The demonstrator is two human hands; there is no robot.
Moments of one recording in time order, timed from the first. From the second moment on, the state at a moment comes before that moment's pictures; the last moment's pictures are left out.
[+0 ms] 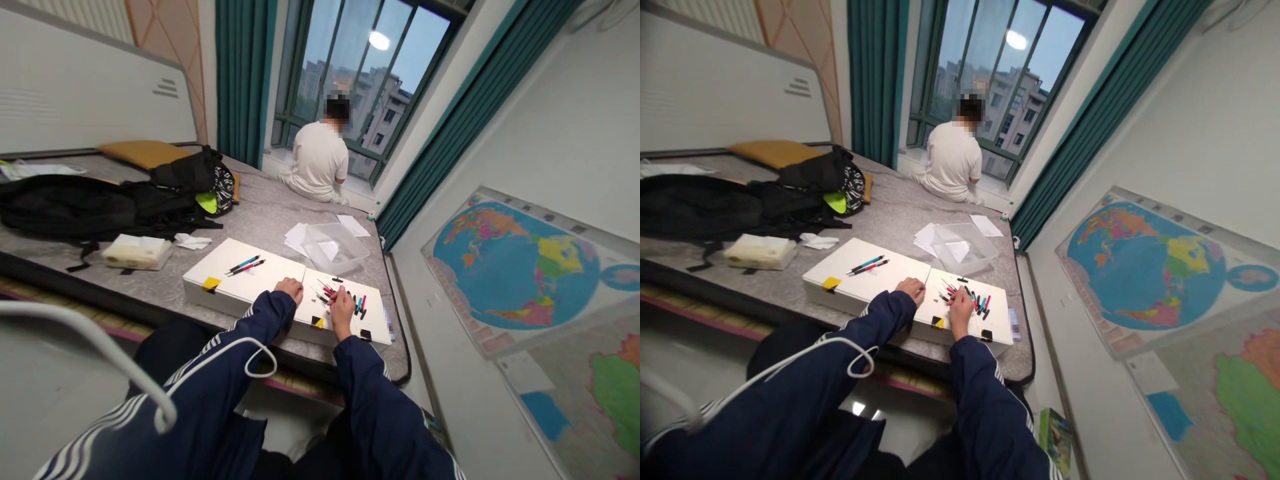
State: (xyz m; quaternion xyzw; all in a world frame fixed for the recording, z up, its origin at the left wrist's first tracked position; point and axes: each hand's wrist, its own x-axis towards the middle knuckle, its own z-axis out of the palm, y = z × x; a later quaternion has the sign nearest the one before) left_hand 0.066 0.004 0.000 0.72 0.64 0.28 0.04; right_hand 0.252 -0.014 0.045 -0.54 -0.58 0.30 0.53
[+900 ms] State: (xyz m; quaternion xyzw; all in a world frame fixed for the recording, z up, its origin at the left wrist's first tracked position) left_hand 0.073 0.028 -0.024 0.88 0.43 0.20 -0.03; right_hand 0.299 0.023 0.090 -0.45 -0.89 0.05 0.03
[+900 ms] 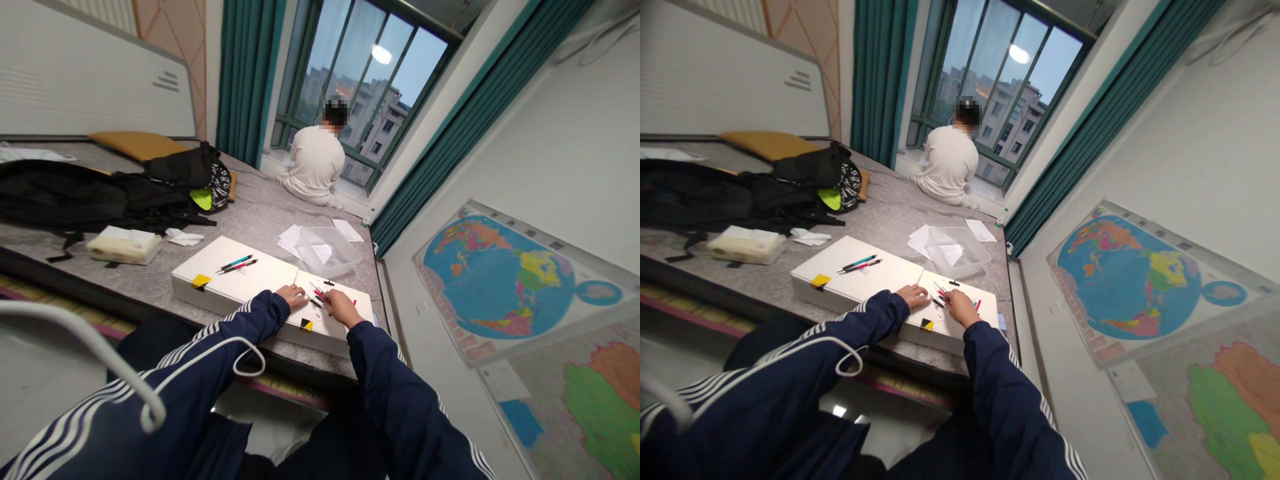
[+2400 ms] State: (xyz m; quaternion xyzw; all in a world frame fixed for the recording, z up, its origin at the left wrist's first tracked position) left_hand 0.070 0.005 0.003 0.75 0.57 0.33 0.08; right_hand 0.277 0.042 0.067 -0.53 -0.84 0.13 0.05
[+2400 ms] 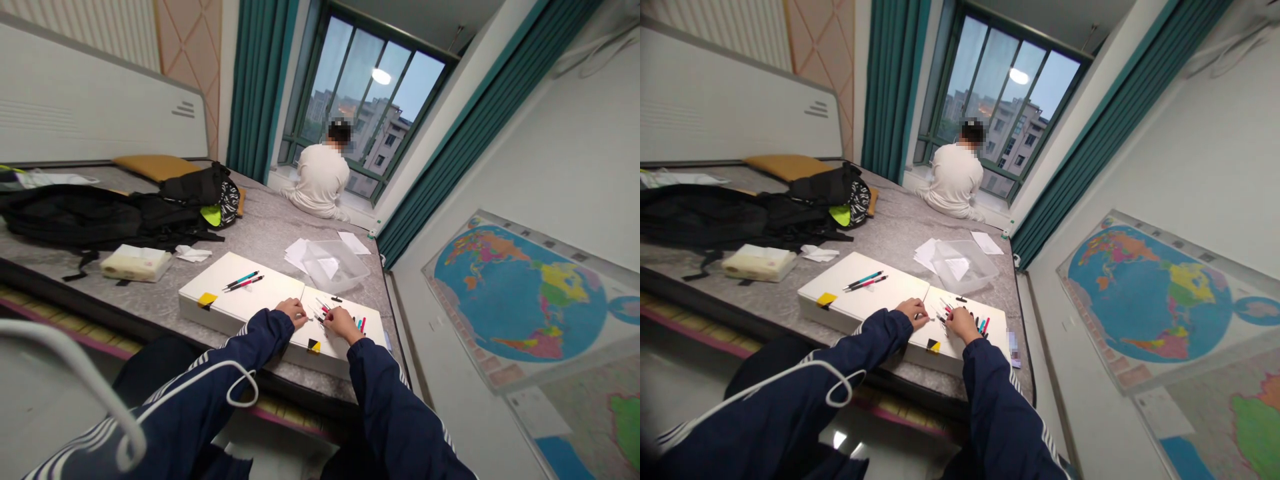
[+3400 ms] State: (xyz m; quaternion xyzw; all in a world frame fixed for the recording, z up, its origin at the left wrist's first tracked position) left_hand 0.065 0.017 -0.014 0.70 0.59 0.37 0.12; right_hand 0.251 0.046 0.067 -0.51 -0.83 0.13 0.18
